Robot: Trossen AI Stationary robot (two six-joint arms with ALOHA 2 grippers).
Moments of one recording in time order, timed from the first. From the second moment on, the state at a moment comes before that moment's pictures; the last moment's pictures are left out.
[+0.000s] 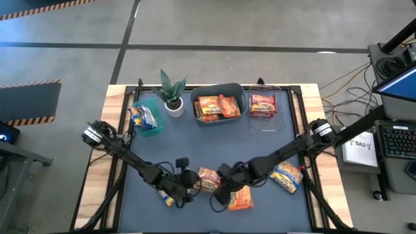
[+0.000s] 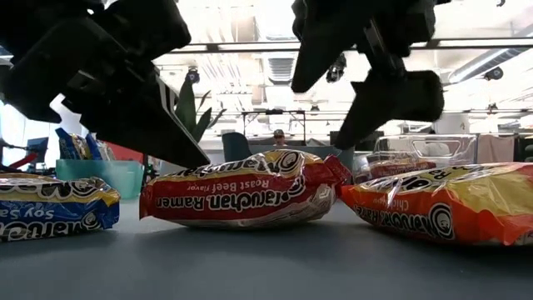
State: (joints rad) left arm -0.58 1.78 0.86 0.09 -0.61 -0.46; right arm 0.43 1.86 1.30 -0.37 0.03 1.18
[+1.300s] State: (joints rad) left arm -0.58 1.78 0.80 0.09 -0.63 -0.57; right arm 0.42 1.87 1.09 -0.02 0.21 1.44
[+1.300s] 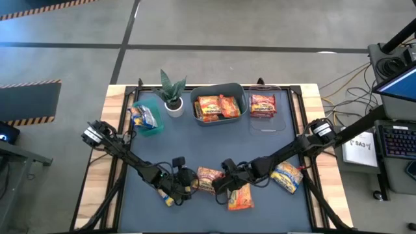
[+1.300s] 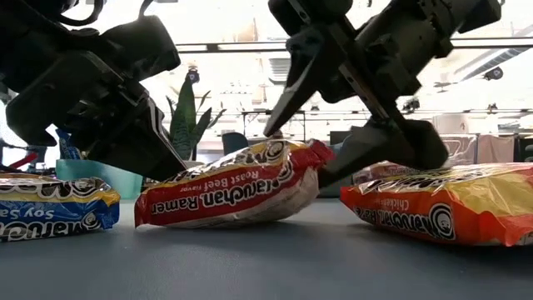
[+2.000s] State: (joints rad) left arm -0.58 1.78 0.80 0.11 -0.64 -0.57; right arm 0.39 1.87 1.09 -0.01 0.25 1.36
